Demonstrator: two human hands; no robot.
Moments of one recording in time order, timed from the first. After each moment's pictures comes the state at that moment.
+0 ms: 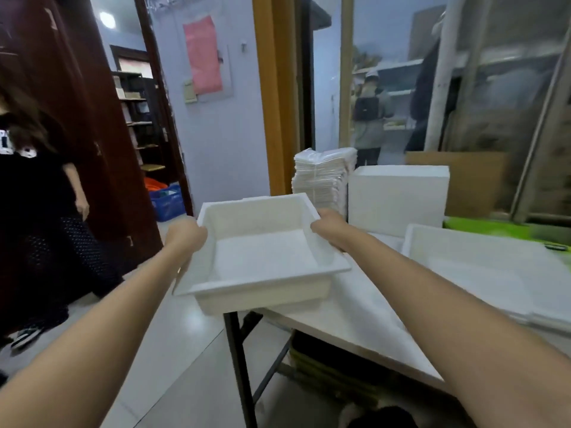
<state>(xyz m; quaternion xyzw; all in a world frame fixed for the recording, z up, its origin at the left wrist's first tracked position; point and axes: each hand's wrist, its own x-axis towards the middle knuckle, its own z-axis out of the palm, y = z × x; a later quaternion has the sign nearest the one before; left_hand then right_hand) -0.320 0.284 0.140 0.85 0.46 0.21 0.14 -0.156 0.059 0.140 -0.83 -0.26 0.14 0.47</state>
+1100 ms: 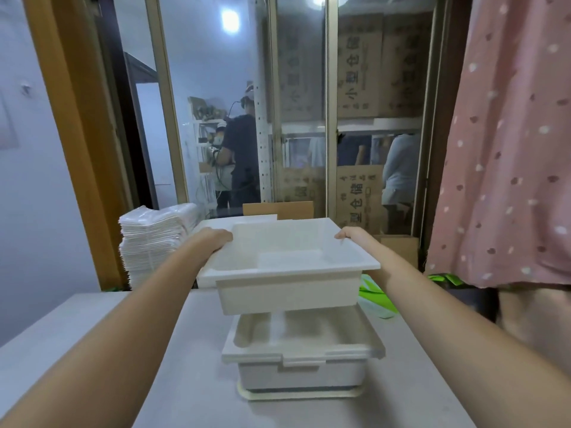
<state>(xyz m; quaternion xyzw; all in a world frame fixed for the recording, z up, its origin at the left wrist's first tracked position) -0.085 0.015 0.233 0.89 0.23 0.09 0.39 -0.052 -0.272 0.203 -0.71 0.05 0.10 0.69</state>
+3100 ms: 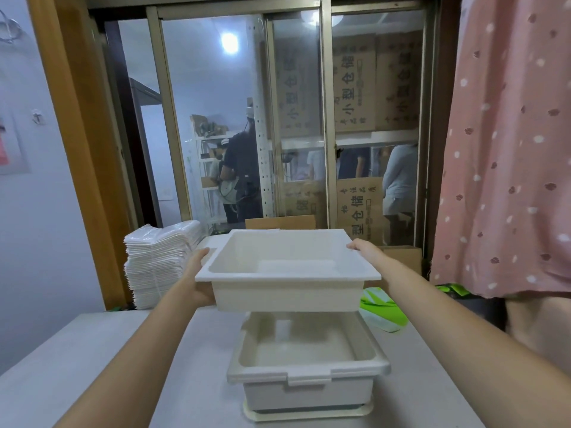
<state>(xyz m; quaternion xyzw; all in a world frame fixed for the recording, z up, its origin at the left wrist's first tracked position) -0.101 0.033 0.202 0.54 0.18 -0.04 0.82 -0.038 -0.285 0.202 -0.71 0.09 0.08 0.69</state>
